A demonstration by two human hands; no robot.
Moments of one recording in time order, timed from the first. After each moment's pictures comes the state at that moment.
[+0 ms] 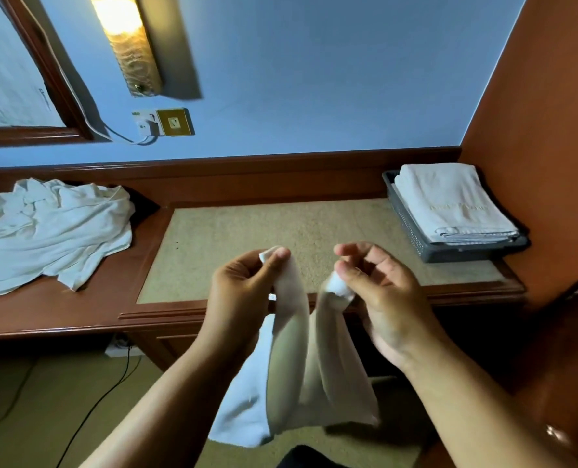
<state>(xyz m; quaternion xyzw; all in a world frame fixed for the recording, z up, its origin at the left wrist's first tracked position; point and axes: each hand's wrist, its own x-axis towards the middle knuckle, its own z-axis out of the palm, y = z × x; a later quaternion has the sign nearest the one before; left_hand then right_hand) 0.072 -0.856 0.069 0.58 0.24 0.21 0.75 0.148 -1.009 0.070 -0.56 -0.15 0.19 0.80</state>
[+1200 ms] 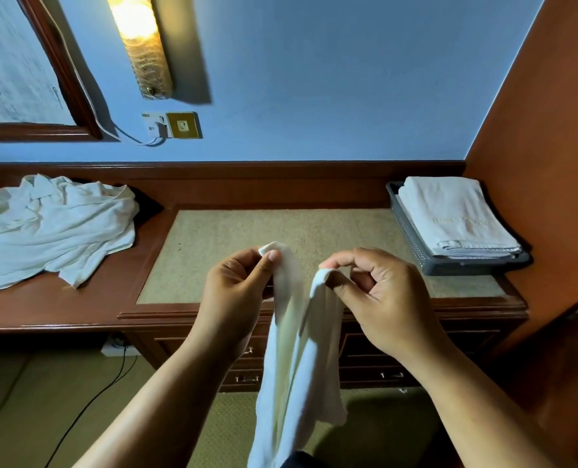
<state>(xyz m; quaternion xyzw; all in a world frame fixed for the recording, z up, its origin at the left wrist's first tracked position) 0.070 -0.843 0.073 0.58 0.19 0.23 0.76 0.156 -1.012 0.089 -0.75 -0.43 -0.09 0.49</state>
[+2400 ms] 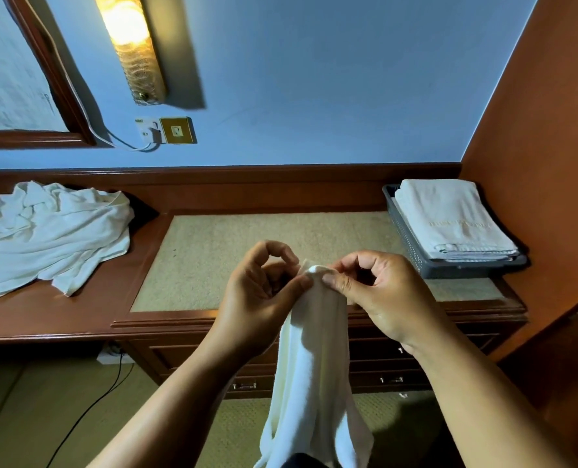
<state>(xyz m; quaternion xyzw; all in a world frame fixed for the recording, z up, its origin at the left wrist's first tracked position) 0.084 -0.856 0.074 0.67 0.03 0.21 0.71 0.186 -1.016 0.086 -0.76 -0.29 0.12 0.56</state>
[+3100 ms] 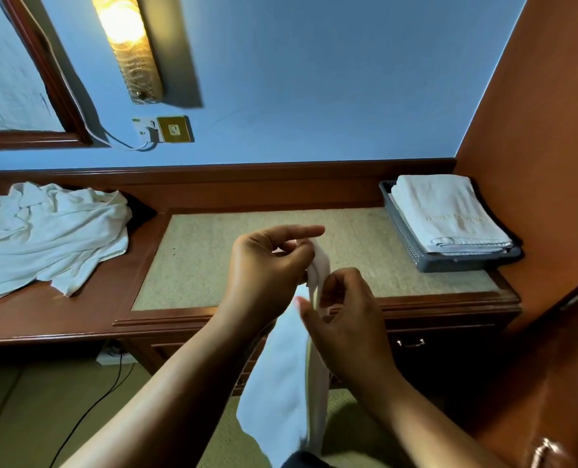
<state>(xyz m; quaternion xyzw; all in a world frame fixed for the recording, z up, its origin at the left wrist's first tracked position) 0.094 -0.863 0.104 0.69 0.13 0.25 0.67 0.123 -0.989 0.048 -0.82 -0.24 -0.02 0.52</state>
